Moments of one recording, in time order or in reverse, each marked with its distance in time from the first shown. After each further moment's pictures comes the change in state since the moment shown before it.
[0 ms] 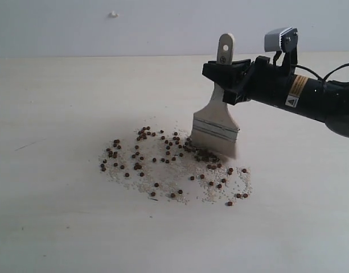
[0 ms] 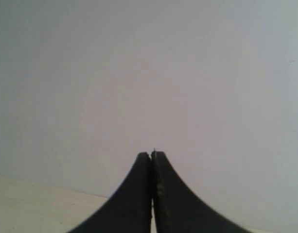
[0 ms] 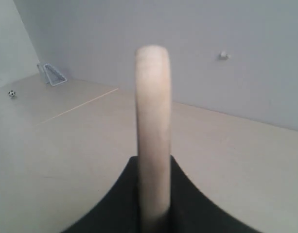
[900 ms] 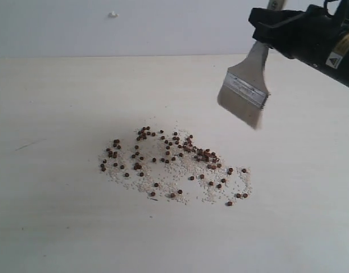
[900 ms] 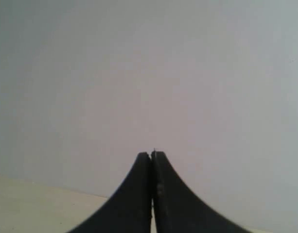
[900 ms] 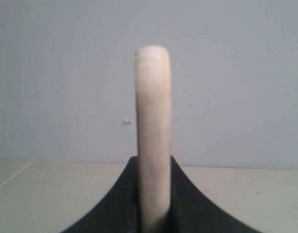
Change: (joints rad) left arm 0.000 0.000 0.000 0.000 0.000 0.000; right arm 0.000 -0.374 0.153 0.390 0.296 0.049
